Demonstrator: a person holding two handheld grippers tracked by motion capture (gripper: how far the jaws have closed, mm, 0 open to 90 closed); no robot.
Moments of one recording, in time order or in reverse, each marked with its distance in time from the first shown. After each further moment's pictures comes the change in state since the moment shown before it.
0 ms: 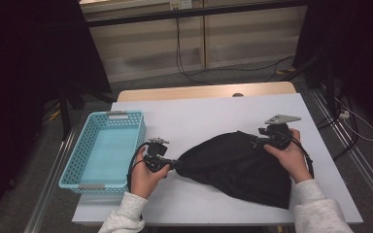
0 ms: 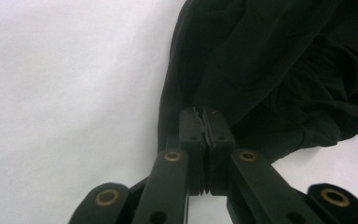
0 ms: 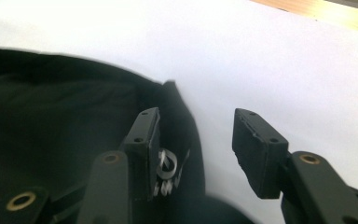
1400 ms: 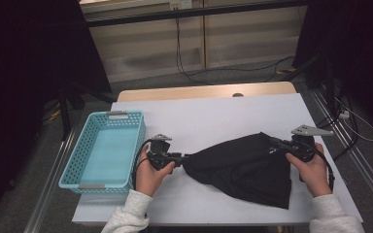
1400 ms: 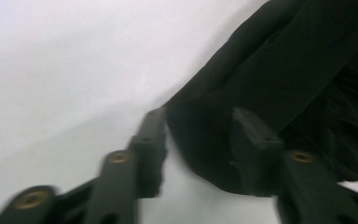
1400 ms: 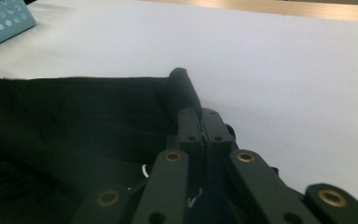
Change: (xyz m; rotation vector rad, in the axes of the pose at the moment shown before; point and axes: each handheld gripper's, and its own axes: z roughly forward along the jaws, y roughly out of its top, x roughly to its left) left arm 0.001 0.009 0.009 -0.094 0.066 0.041; right arm -0.018 -0.043 -0.052 -0.131 0.035 0.129
